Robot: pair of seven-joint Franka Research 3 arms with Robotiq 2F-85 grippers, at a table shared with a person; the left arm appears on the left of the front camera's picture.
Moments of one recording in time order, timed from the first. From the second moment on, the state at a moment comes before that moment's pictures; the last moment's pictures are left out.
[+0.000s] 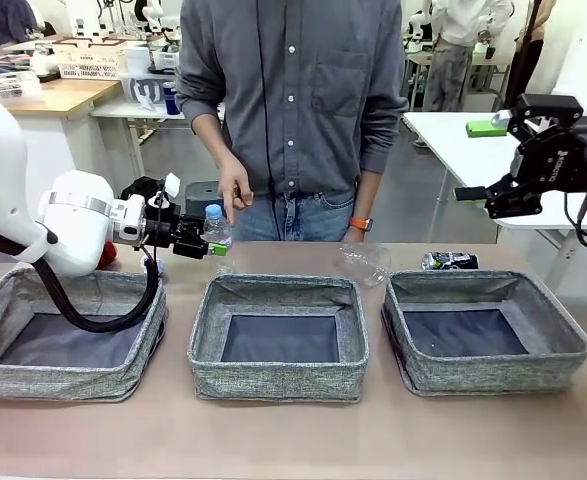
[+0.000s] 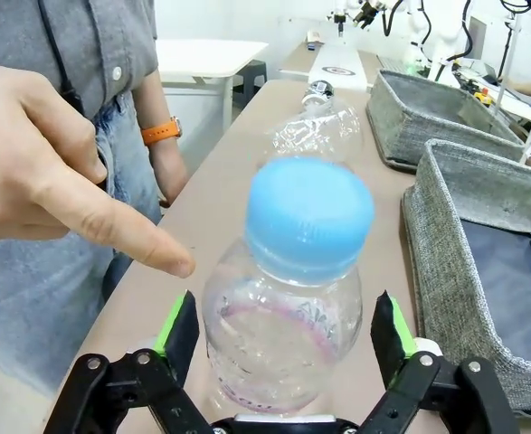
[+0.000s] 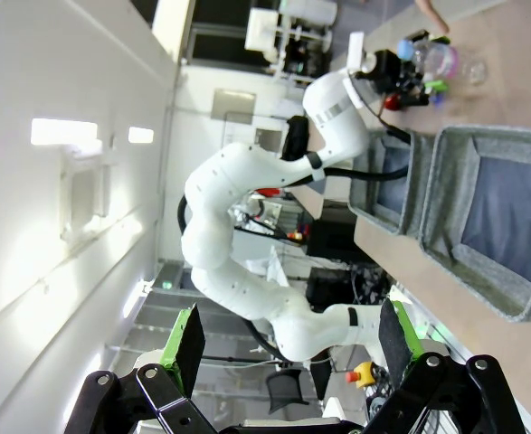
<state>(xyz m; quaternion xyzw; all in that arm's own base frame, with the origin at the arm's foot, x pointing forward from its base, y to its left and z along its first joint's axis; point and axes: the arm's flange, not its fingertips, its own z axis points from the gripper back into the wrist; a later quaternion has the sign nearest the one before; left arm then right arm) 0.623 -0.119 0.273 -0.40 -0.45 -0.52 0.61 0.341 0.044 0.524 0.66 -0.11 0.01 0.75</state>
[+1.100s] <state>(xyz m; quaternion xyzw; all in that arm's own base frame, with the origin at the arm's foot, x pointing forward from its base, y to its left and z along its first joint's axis) 0.622 -0.120 0.278 -0.40 -0.46 -0.52 0.60 0.341 0.044 0.524 0.66 -0.11 0.01 0.75</state>
